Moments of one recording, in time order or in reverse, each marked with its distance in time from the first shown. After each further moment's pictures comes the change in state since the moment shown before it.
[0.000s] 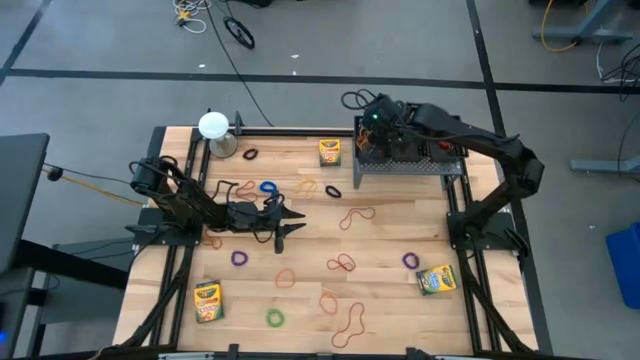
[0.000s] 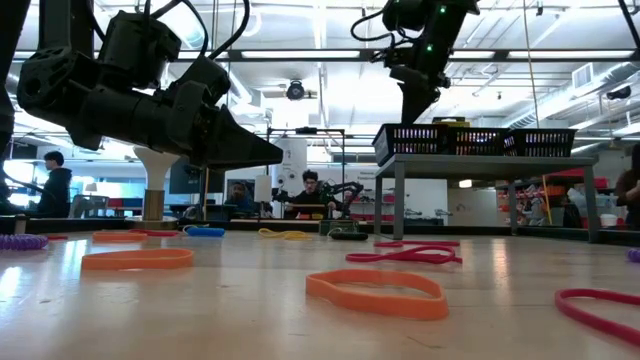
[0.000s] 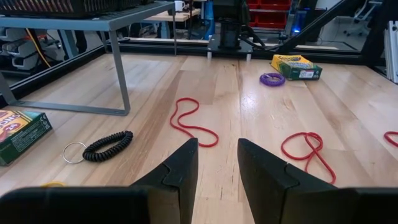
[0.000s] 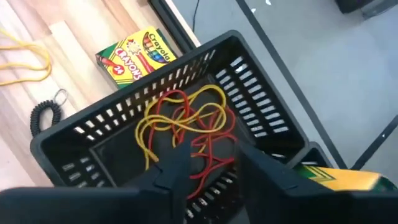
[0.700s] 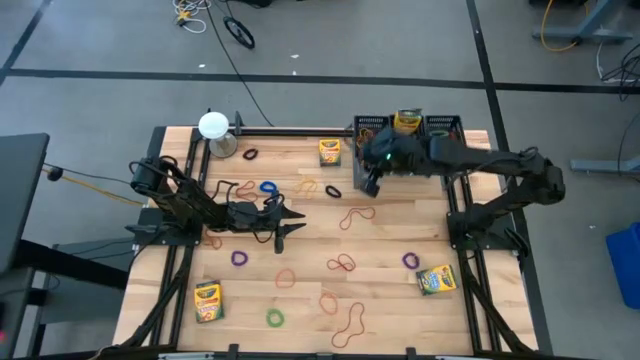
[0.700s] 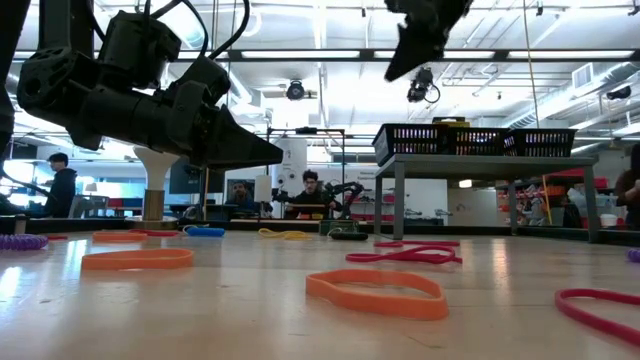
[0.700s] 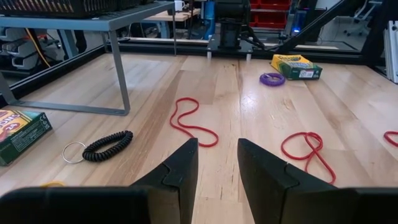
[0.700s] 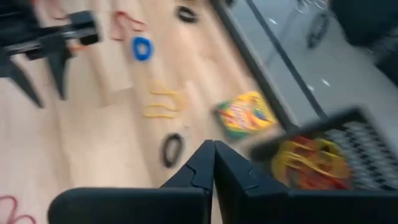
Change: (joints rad) left arm 0.000 0.000 0.000 0.000 0.000 0.000; right arm 0.311 -0.181 -0.157 0.212 -0.049 0.071
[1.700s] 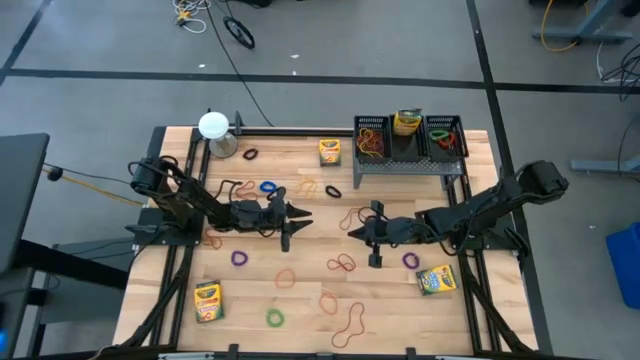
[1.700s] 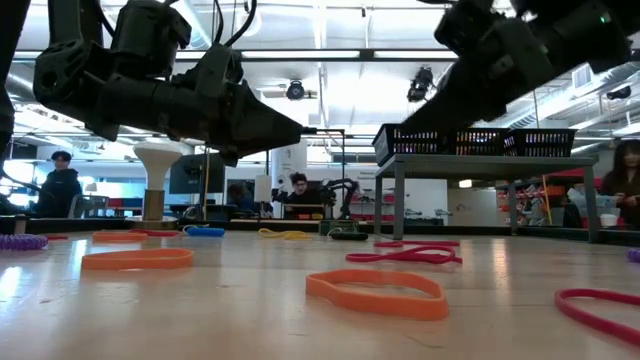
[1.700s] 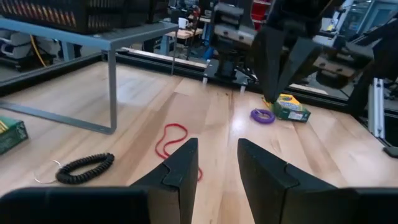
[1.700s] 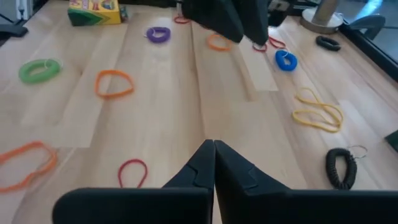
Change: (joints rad) left arm 0.002 0.000 0.076 0.007 -0.007 -0.136; right arm 0.453 -0.001 -0.772 1.066 0.061 0.053
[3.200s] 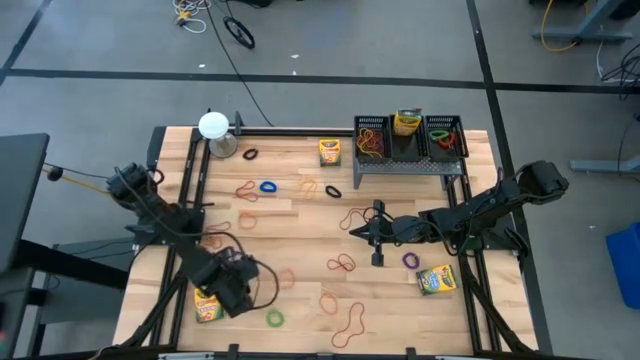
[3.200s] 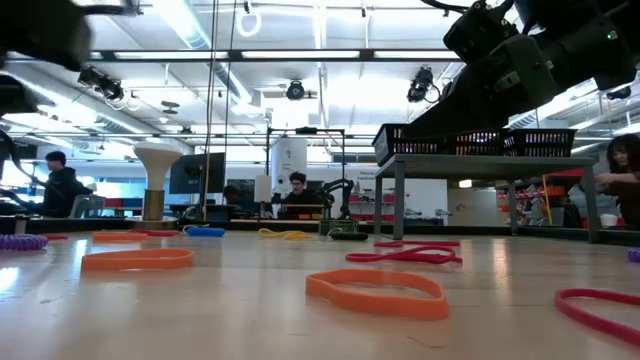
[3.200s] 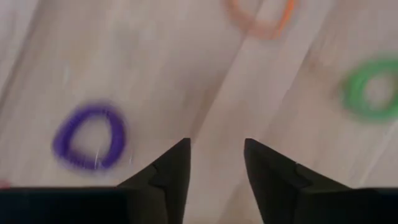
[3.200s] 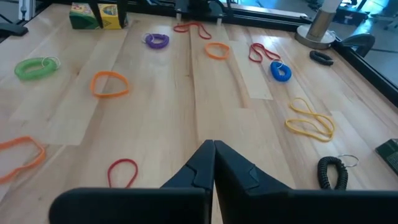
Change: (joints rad) left arm -0.674 -0.115 0.561 -2.024 0.046 -1.058; right arm -0.004 0.000 -0.085 0.153 -0.001 -0.076
